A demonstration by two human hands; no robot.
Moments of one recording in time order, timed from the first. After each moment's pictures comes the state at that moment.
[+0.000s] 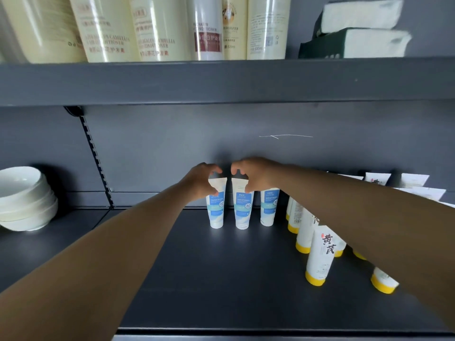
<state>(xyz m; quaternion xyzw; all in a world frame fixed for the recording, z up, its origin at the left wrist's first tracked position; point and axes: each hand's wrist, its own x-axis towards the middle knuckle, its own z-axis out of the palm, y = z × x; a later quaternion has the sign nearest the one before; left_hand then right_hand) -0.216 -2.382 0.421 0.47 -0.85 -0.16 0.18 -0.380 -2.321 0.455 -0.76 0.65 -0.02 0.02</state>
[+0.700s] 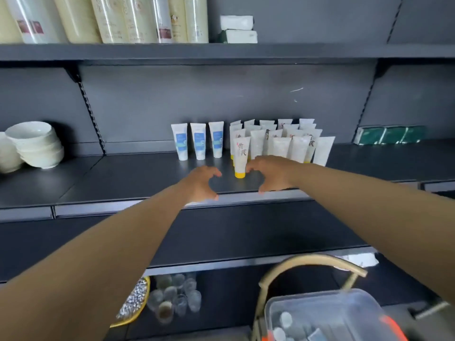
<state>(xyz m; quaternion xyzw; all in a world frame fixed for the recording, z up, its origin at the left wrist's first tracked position) -0.199 -2.038 0.384 0.41 -0.88 -0.21 0.10 -0.393 -1.954 0.421 -0.70 0.71 0.02 0.06</state>
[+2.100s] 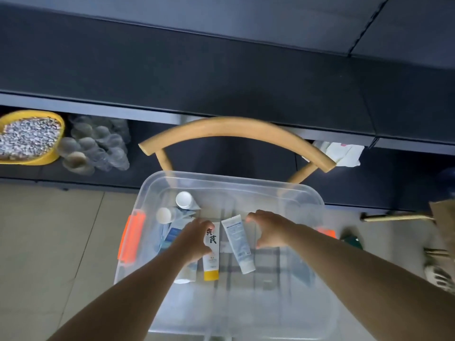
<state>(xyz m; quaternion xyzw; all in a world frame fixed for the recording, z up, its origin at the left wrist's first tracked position) -0.434 -1.800 -0.143 0.51 -0.76 -0.40 -0.12 -0.646 -1.773 -0.104 -0.64 0.64 0.19 0.38</state>
